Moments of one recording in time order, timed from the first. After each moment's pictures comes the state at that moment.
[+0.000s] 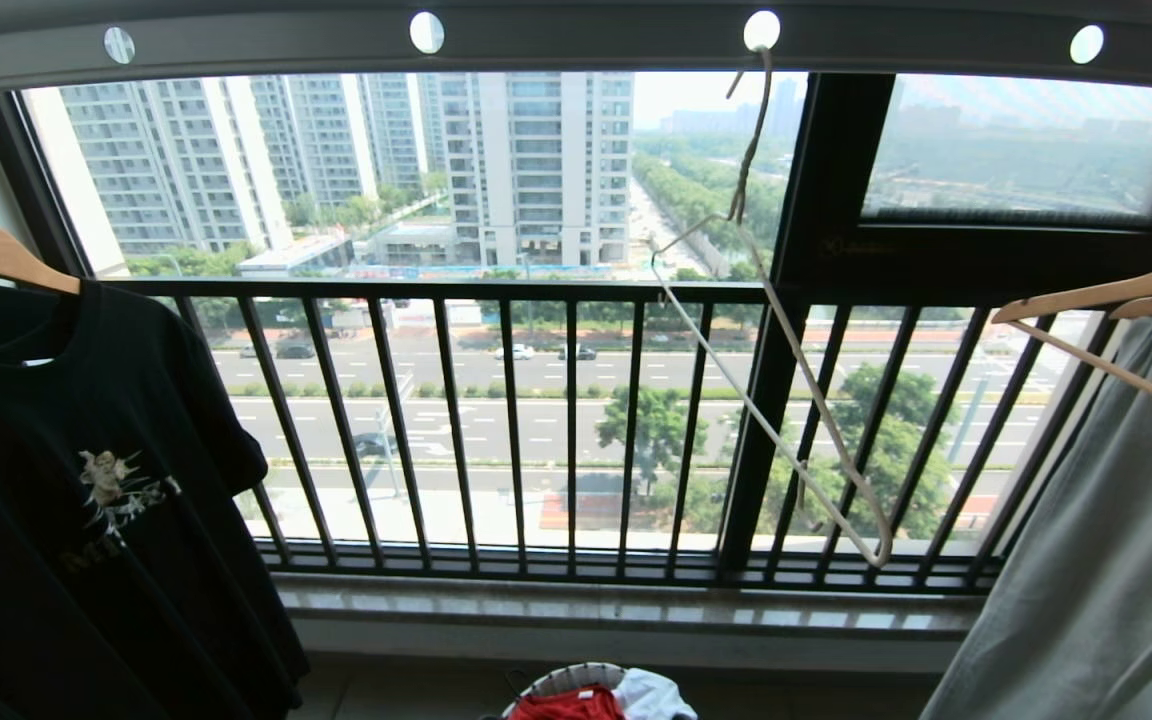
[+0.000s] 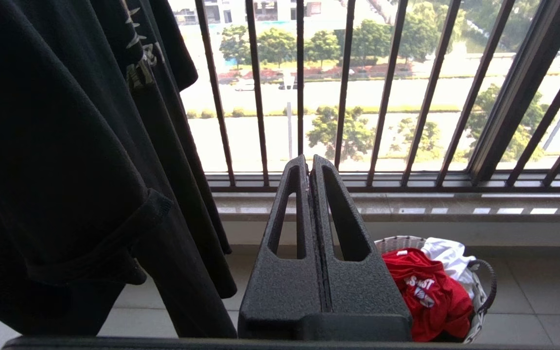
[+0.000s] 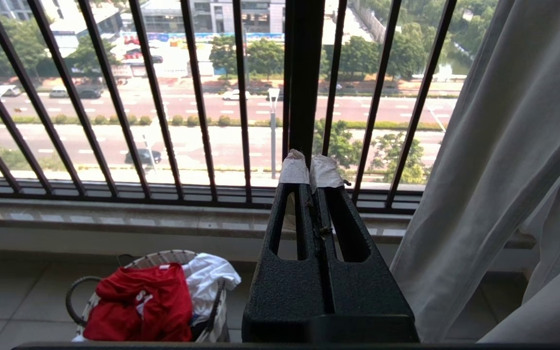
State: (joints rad) left arm -0.01 0.00 0.00 0.02 -0.02 0.02; right arm 0.00 0.00 0.00 0.00 -0.01 0.01
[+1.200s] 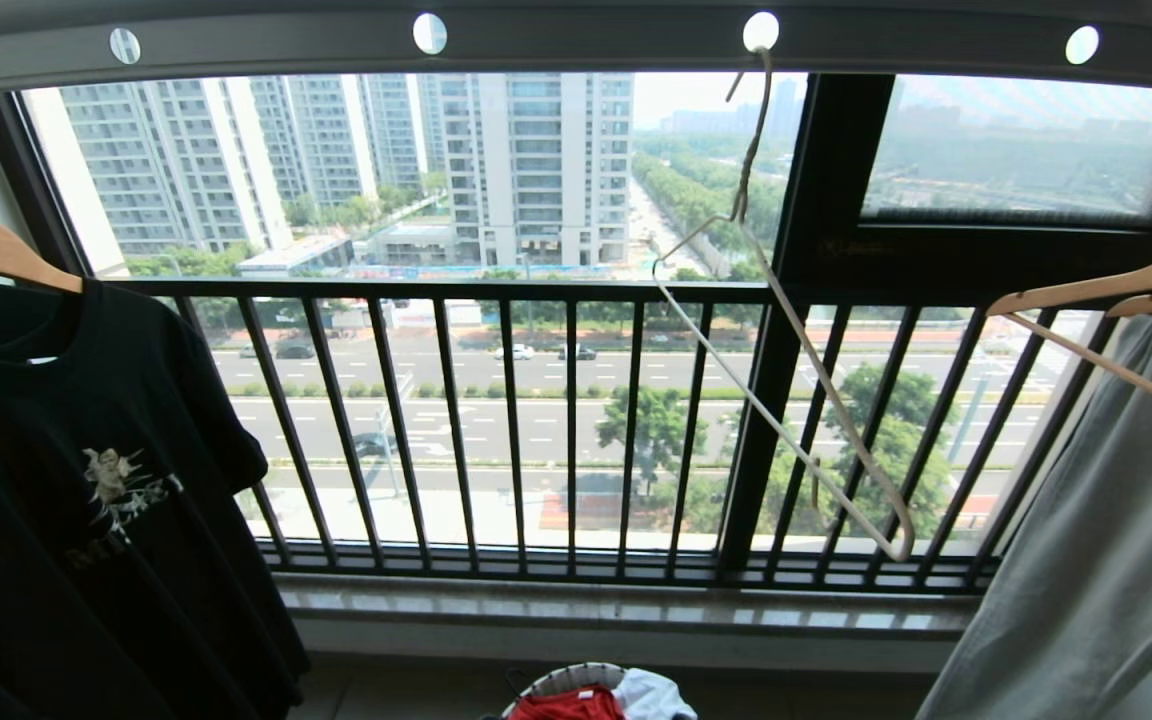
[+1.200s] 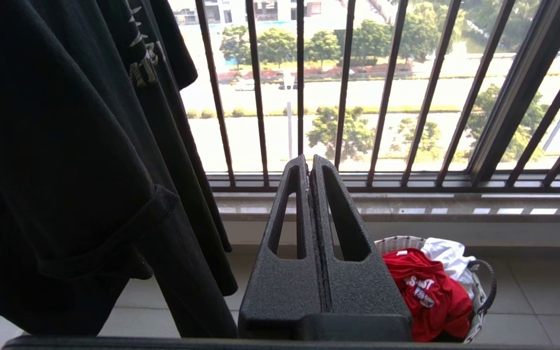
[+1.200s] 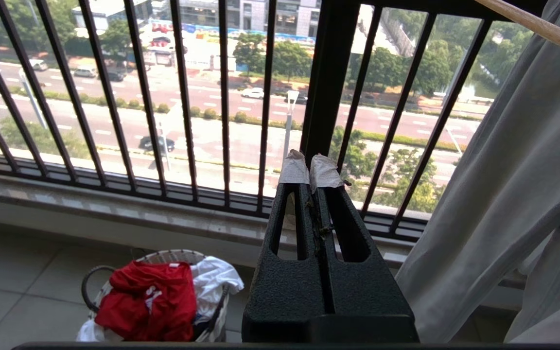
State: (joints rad) left arm -0.01 0.00 0.00 0.02 -0.02 0.02; right arm 0.00 0.17 -0.30 0.12 0.09 -0.05
